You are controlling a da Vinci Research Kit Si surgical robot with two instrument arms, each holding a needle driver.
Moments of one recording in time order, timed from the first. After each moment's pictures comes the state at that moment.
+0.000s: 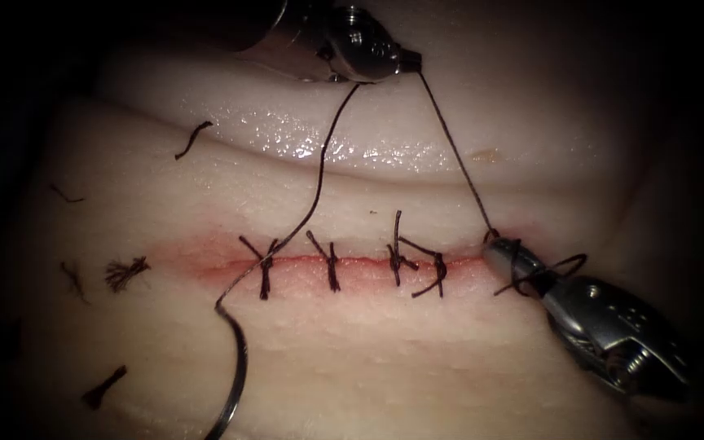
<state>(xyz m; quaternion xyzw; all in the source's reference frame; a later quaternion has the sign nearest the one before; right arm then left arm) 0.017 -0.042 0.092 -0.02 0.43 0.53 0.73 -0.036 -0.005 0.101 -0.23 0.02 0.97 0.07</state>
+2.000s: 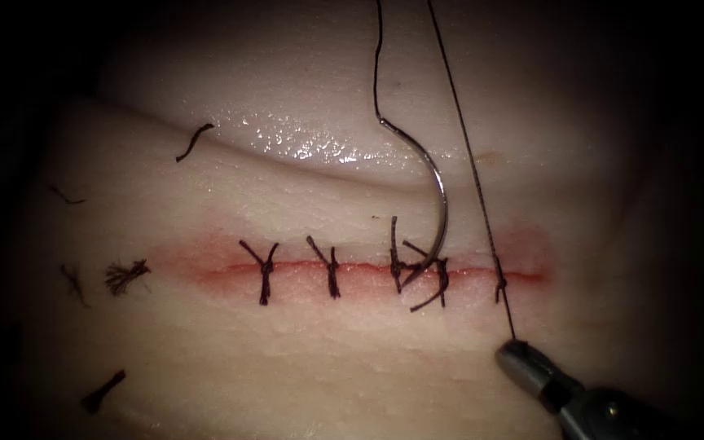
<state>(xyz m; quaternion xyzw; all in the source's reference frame) 0.016 -0.051 0.087 0.00 0.43 0.49 0.75 -0.030 0.018 0.099 -0.18 0.21 0.90 0.34</state>
